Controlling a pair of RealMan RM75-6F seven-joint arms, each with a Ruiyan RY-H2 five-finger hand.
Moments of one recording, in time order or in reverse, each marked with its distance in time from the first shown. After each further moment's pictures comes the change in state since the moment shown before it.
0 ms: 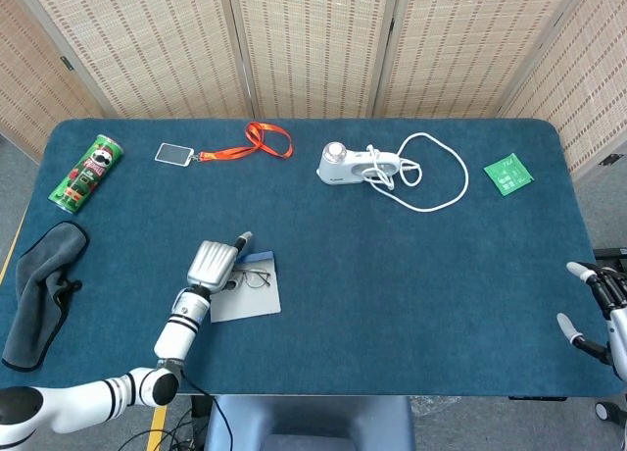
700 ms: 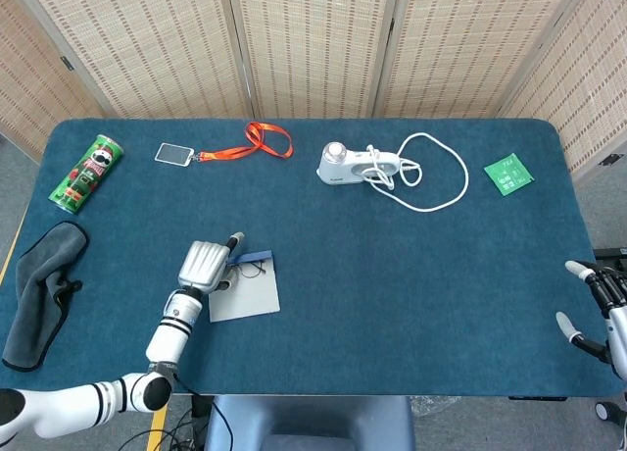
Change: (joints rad) left arm 0.026 0.075 0.001 -0.132 -0.032 0.050 0.034; right arm 0.006 -0.001 0.002 0.003 -0.004 -0.004 0.004
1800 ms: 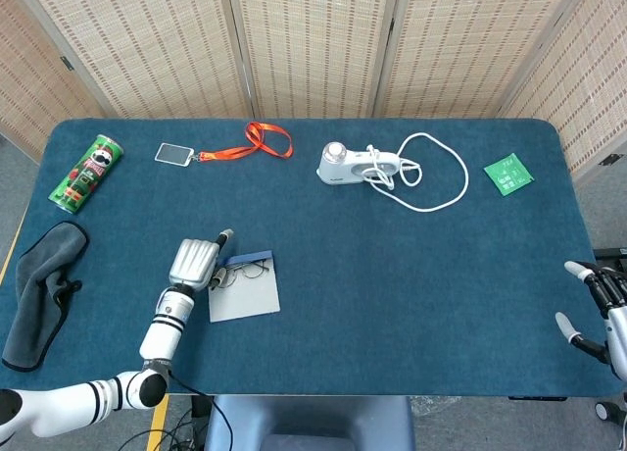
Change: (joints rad) left arm 0.002 0.006 0.008 0.034 -0.027 0.000 -0.019; right arm -0.001 0.003 -0.001 -0.012 0.002 -0.002 -0.015
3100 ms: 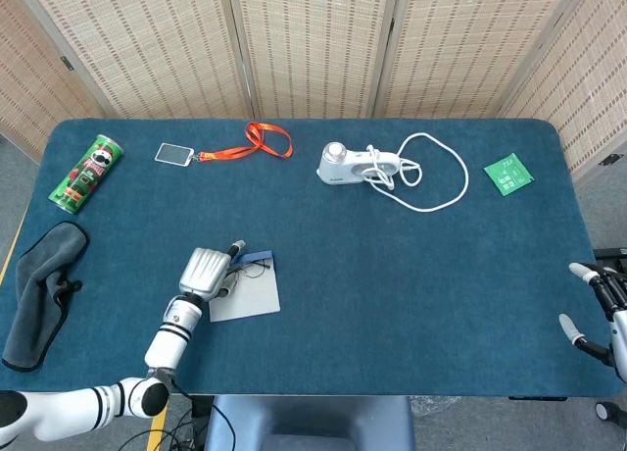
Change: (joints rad) left arm 0.002 -0.027 0.035 -0.001 0.046 -0.012 0.011; right arm -0.011 -0.002 -0.001 0.009 0.000 0.017 0.013
